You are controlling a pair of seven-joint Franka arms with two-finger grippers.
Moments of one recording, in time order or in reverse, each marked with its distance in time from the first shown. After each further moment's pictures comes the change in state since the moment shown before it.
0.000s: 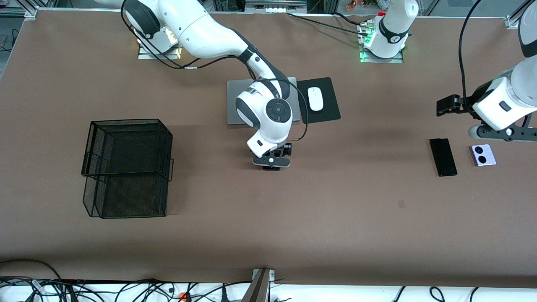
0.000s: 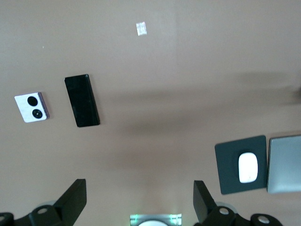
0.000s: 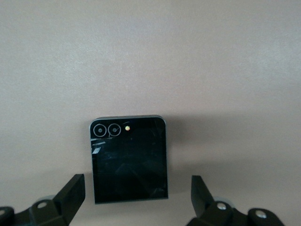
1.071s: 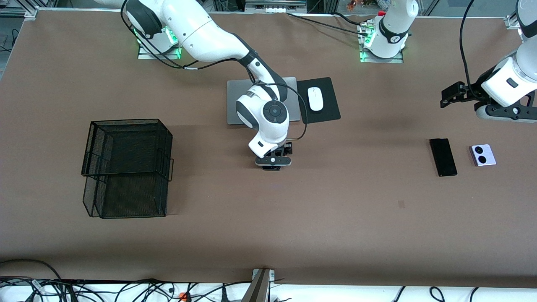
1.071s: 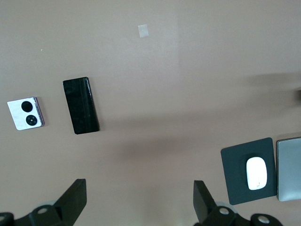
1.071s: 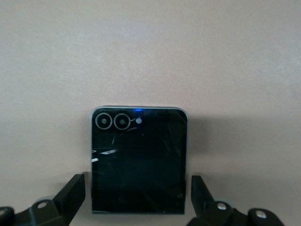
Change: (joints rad) left arm 0.092 -0.232 -0.009 -0.349 -0.061 0.207 0.103; right arm 0.005 0.004 0.001 -0.108 0.028 0.150 -0.055
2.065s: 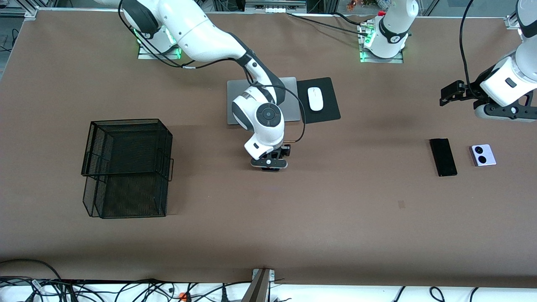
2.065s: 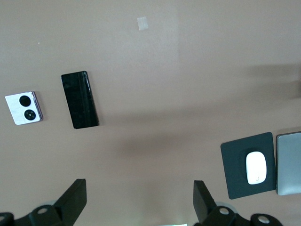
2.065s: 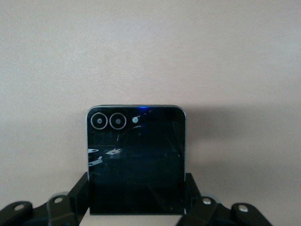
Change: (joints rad) left arm 0.001 0.000 0.001 0.000 0.000 -0.030 0.001; right arm -0.020 -0.054 -0.011 0.012 0.075 -0.083 -0.001
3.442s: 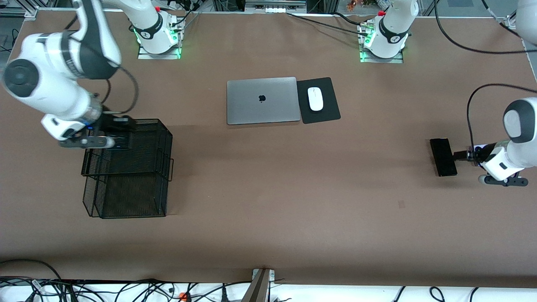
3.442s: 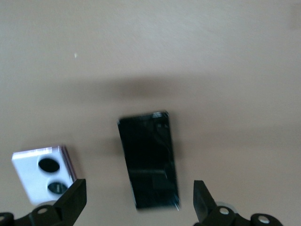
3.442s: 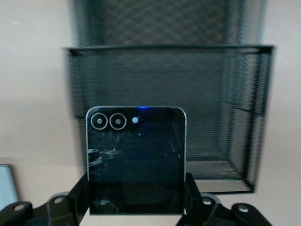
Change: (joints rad) left arm 0.258 0.589 0.015 0.072 0.177 0.482 0.185; right arm -0.136 -0.866 -0.587 -0.861 0.049 -0.116 -0.858
